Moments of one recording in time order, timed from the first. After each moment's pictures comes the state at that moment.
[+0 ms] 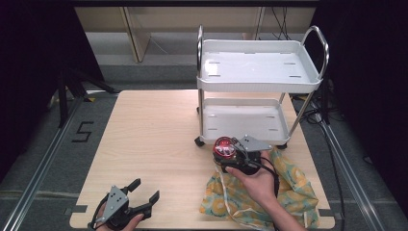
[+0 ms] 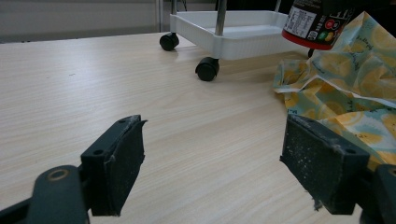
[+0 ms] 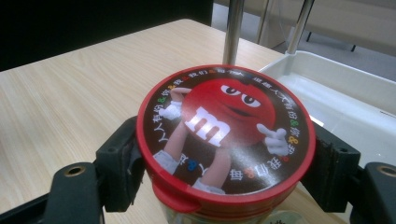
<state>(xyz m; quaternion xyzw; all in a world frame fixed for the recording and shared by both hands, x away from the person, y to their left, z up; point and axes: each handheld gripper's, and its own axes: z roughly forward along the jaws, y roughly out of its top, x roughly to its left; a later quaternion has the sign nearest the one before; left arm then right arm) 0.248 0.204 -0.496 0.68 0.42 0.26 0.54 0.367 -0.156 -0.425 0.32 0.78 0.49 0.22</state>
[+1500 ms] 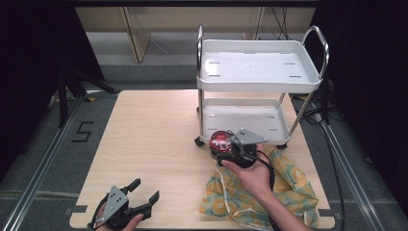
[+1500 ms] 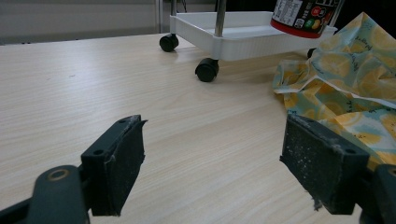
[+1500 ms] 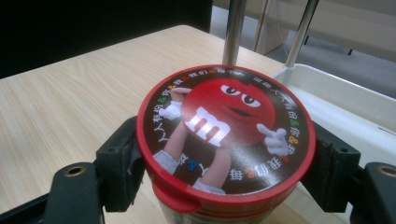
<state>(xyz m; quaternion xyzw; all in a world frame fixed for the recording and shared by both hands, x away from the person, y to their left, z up) 0.248 0.204 -0.496 0.68 0.41 0.26 0.55 0.379 -0.145 -0.412 0.32 0.78 0.48 0.22</state>
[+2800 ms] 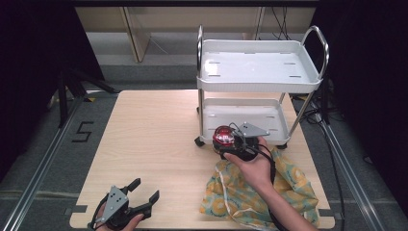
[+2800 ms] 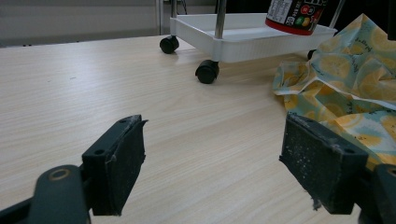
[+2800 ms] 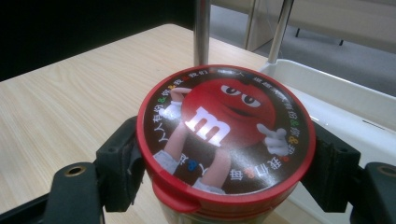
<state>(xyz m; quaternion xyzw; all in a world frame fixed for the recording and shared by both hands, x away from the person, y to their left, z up) 0.248 0.204 -0.495 0.68 0.41 0.27 0.55 0.398 -0.152 -0.412 0.34 0.78 0.48 0.22</state>
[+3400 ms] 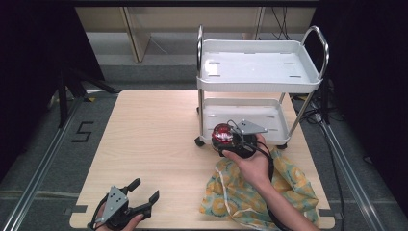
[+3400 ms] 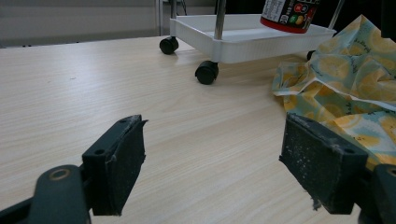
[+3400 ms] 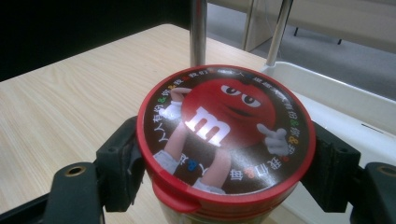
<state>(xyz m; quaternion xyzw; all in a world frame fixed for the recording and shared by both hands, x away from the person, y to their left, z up) 0.247 0.204 -0.495 0.68 0.41 0.27 0.55 0.403 -0.148 -0.409 0.36 0.77 0.48 0.21</state>
